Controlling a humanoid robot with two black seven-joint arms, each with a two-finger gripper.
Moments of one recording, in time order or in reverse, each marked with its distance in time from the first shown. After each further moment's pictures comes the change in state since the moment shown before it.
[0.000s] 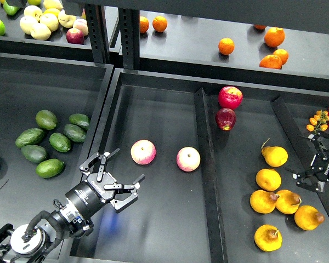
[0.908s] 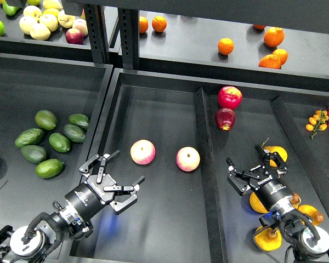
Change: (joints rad) left arm 0.008 0.000 -0.008 0.054 0.000 0.000 0.000; right arm -0.398 0.493 0.504 0.094 0.092 0.032 0.000
